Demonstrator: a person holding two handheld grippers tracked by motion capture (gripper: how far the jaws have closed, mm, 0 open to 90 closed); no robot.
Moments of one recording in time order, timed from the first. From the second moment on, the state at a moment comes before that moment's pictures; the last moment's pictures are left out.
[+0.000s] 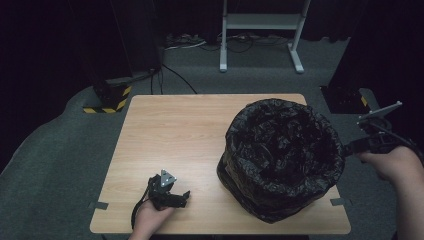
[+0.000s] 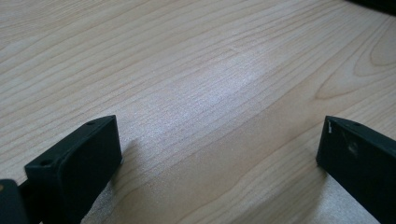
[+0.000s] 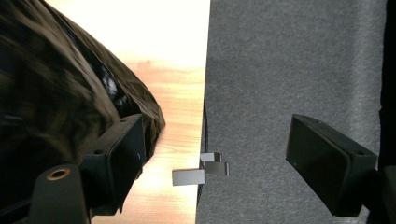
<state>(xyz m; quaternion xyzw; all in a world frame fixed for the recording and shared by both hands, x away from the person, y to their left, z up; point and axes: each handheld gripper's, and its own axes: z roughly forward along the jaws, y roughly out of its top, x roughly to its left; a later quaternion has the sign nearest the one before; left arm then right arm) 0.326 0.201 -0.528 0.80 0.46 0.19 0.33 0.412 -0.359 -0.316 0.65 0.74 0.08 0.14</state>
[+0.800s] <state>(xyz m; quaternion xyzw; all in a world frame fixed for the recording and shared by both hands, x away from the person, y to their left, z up) 0.326 0.200 -0.528 0.80 0.46 0.19 0.33 0.375 -0.346 -0.474 0.64 0.76 0.05 0.05</state>
